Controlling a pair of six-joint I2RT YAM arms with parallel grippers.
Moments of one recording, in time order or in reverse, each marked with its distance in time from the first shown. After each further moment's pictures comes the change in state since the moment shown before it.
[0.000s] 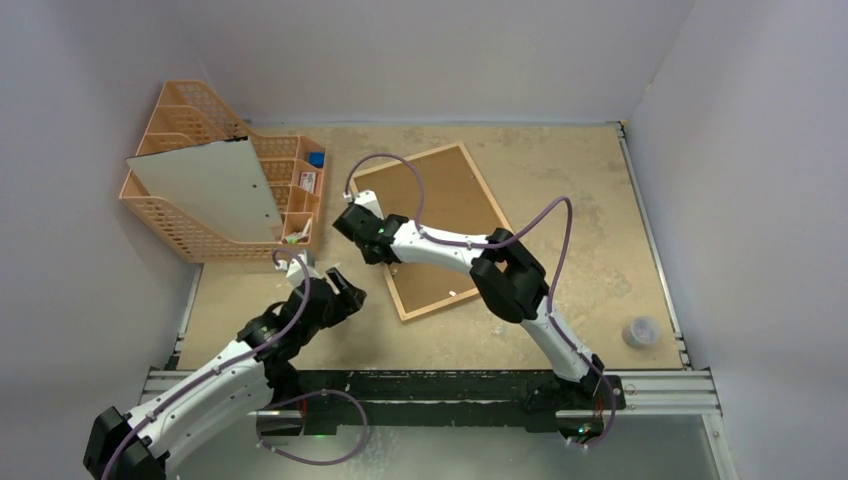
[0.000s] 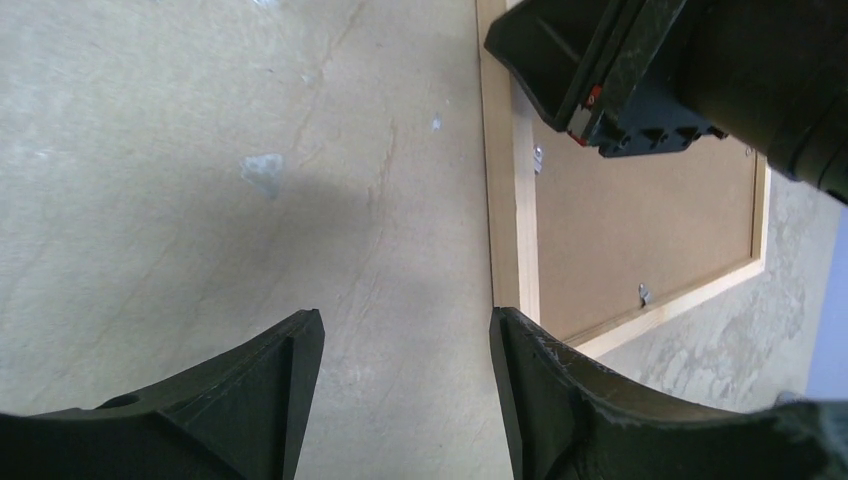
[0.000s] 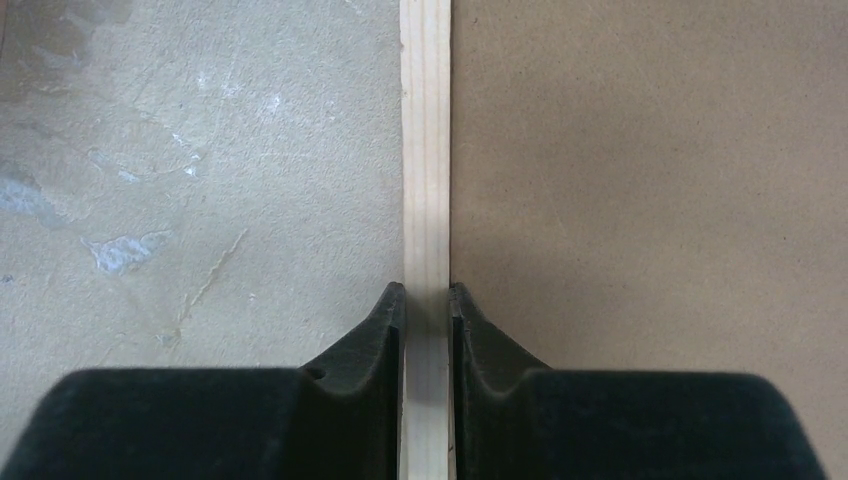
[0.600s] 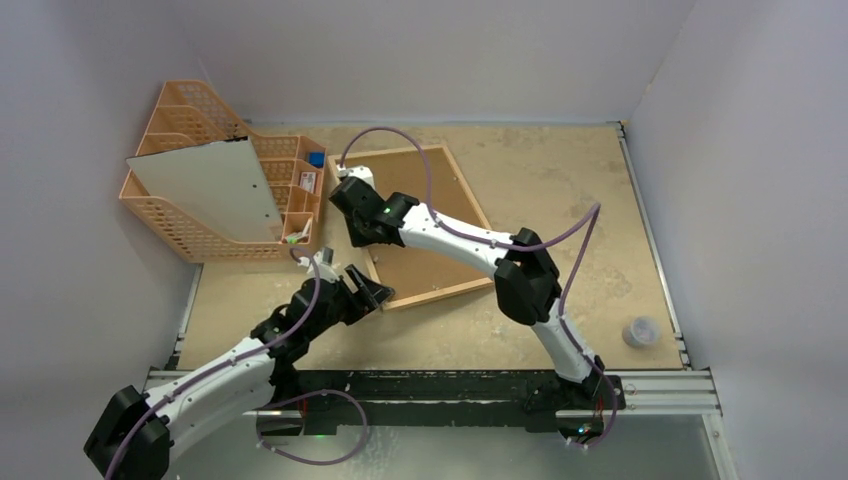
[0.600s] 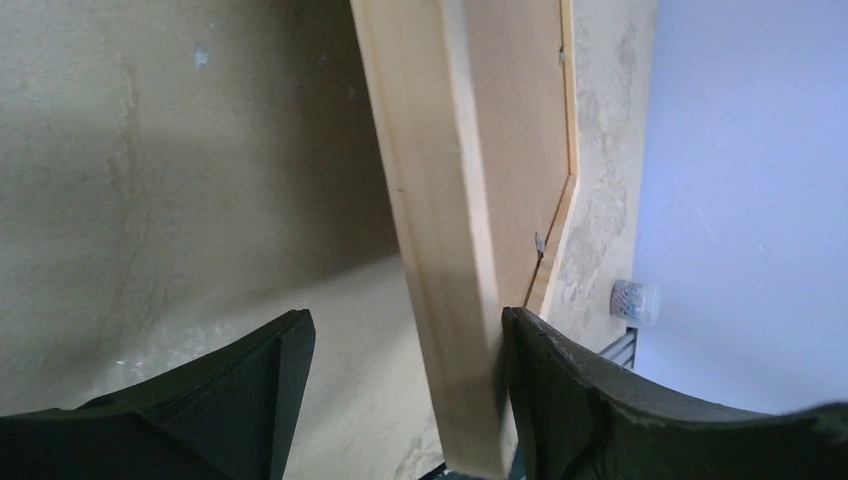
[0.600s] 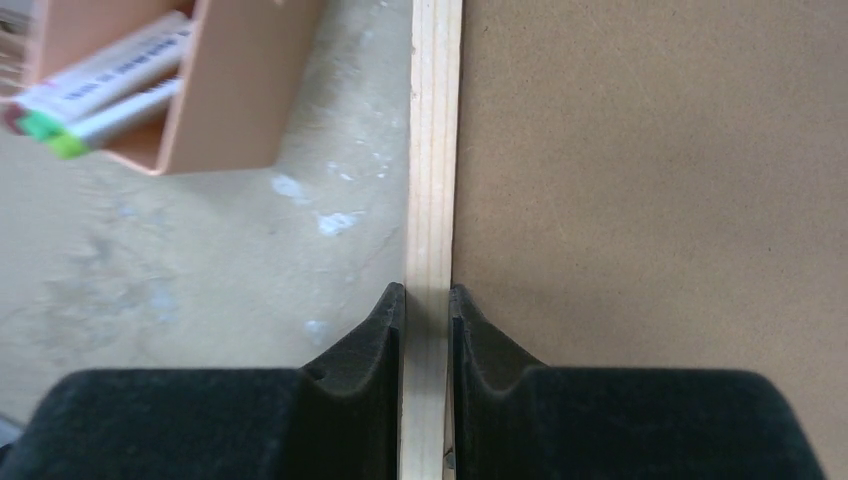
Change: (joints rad) left arm 0.000 0.111 -0.117 0.458 0.290 -0.062; right arm -0.001 -0.078 0.135 -0.086 -0.143 0.041
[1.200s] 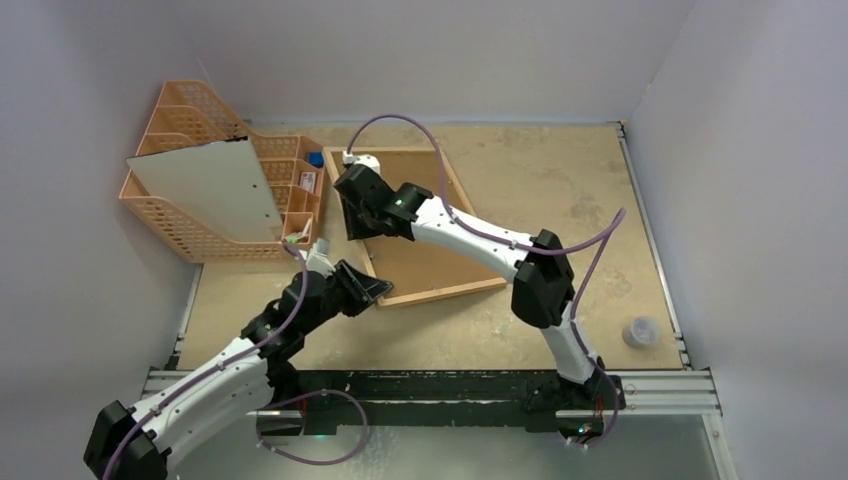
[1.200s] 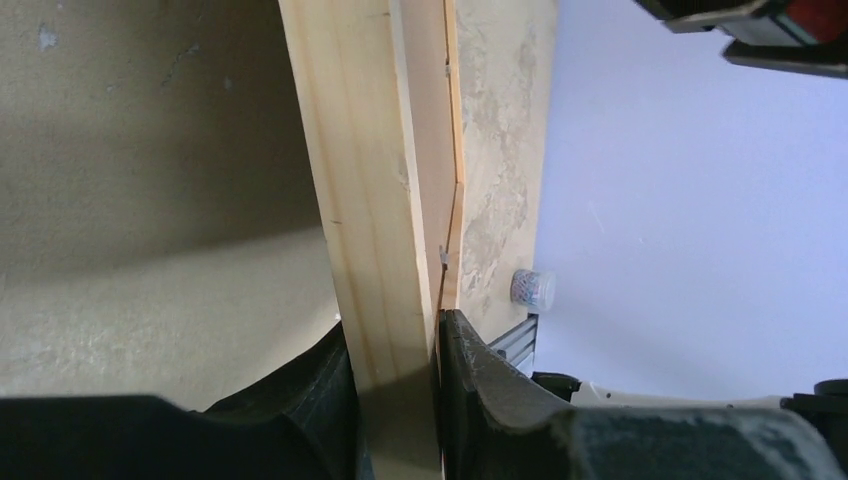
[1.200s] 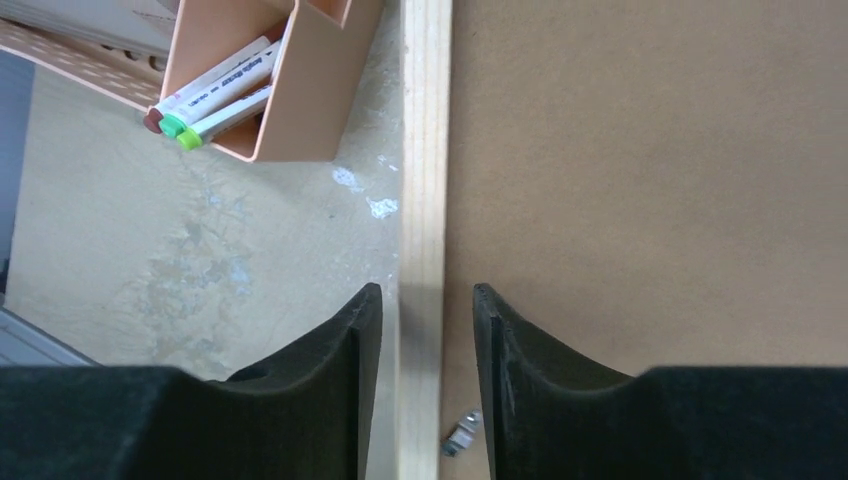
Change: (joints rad) left arm 0.005 -0.070 0.077 -0.031 0.080 -0.127; right arm -0.008 -0.094 0.014 -0.027 -0.072 0.069
